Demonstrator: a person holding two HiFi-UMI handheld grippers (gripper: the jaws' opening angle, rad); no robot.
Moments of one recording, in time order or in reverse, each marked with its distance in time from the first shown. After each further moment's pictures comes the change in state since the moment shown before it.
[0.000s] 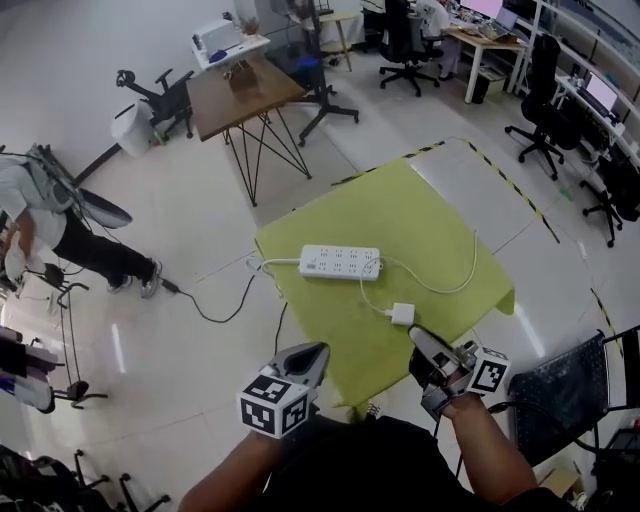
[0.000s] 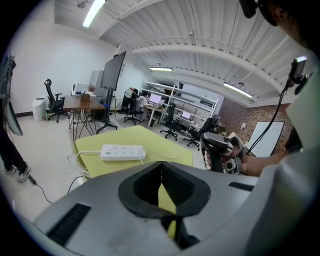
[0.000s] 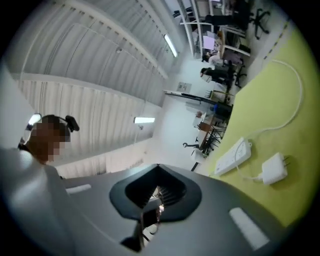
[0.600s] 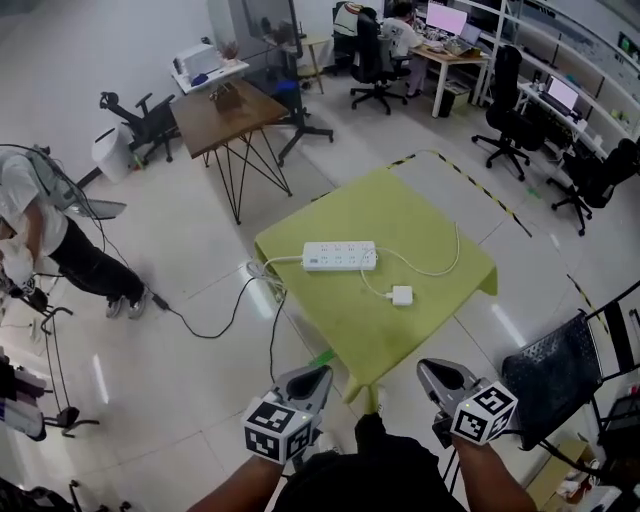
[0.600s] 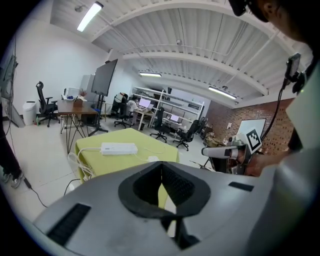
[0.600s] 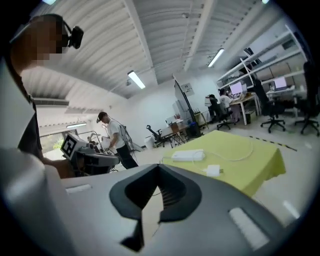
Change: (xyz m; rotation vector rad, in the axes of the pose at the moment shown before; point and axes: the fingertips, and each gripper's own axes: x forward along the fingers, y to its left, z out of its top) left arm -0.102 -0.029 -0.041 0.067 -0.051 -0.114; right arm -0.058 0.066 -0.113 -0.628 0.250 -0.604
